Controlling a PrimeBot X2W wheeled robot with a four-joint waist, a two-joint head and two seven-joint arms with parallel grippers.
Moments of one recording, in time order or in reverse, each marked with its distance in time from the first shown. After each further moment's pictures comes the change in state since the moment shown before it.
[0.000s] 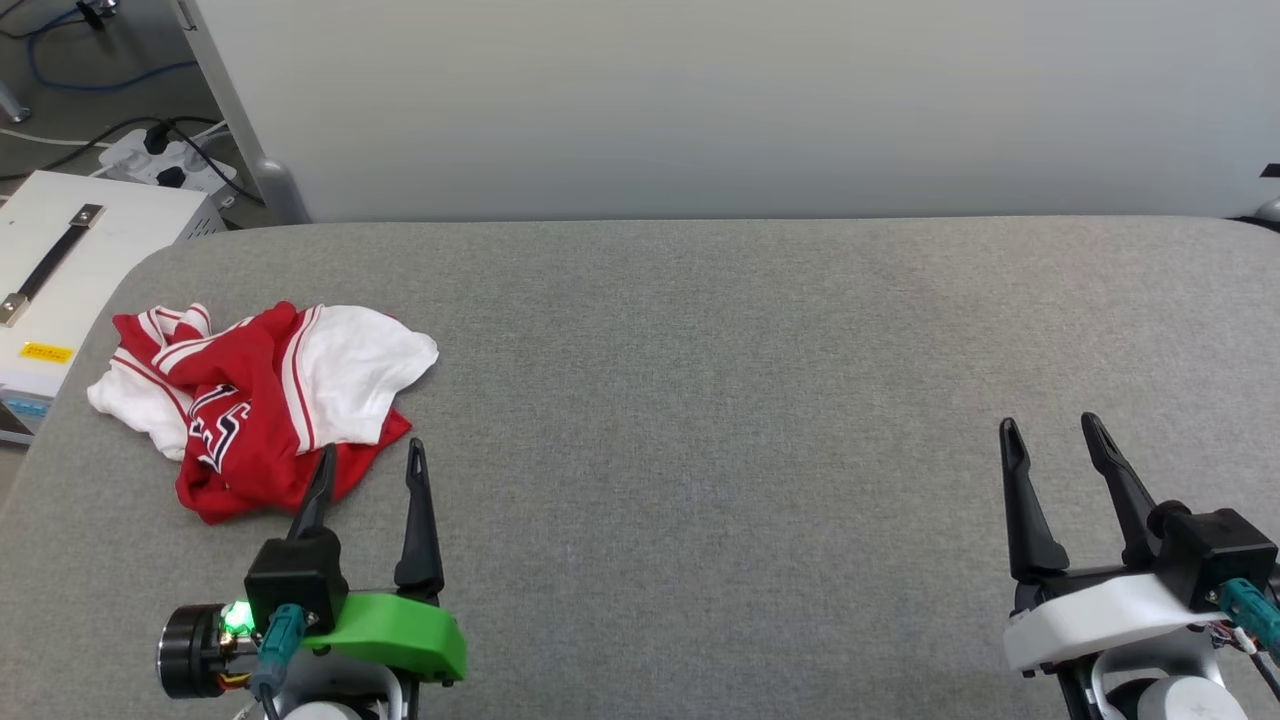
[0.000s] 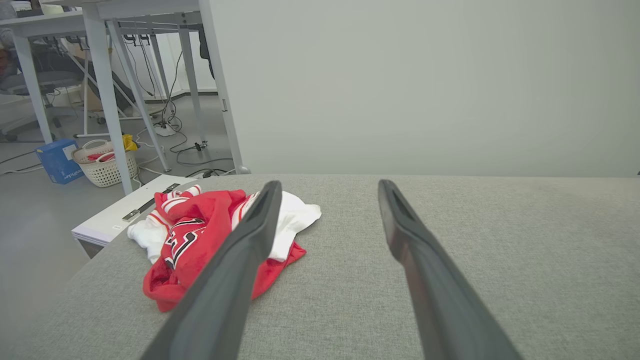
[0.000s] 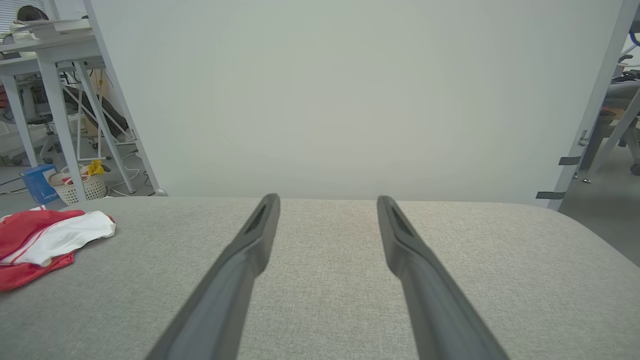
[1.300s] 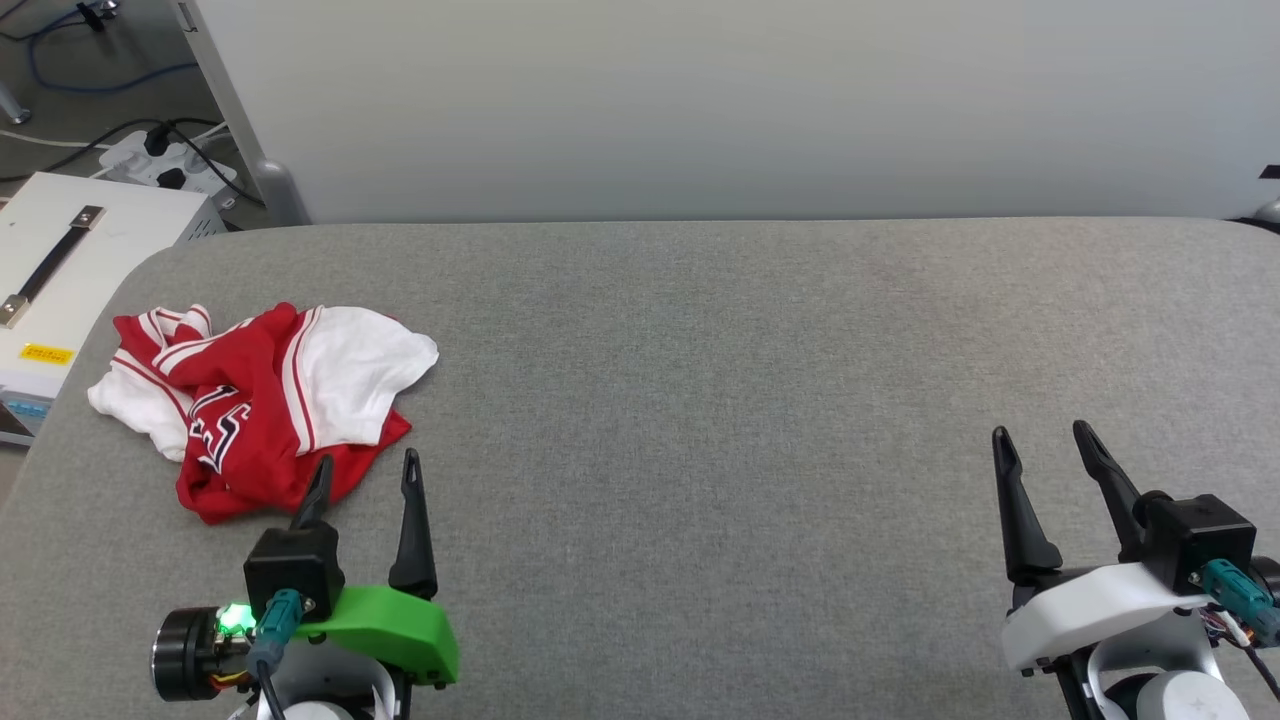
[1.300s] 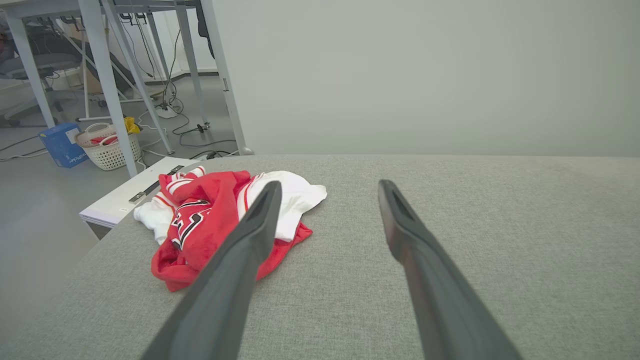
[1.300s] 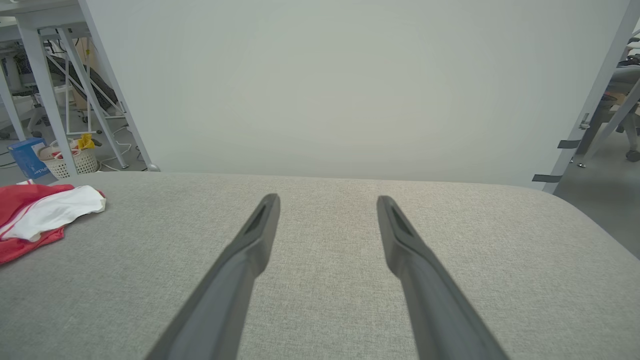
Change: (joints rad) left arm 0.000 0.000 0.019 0.000 0.012 -0.009 0.080; right arm -0.008 0.000 -0.005 0.010 -0.027 0.000 0.083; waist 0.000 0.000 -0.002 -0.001
